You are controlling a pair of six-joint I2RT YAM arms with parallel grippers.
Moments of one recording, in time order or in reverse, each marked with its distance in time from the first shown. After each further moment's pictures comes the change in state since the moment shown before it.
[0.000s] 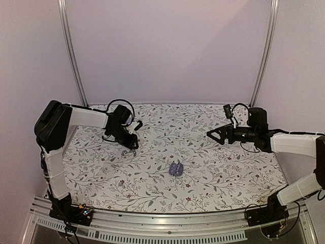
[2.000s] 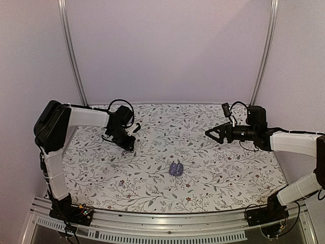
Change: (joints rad) left arm -0.034 -0.022 0.017 -0.134 -0.172 -0.002; right arm 0.019 0.002 0.027 -0.014 -0.017 -0.002
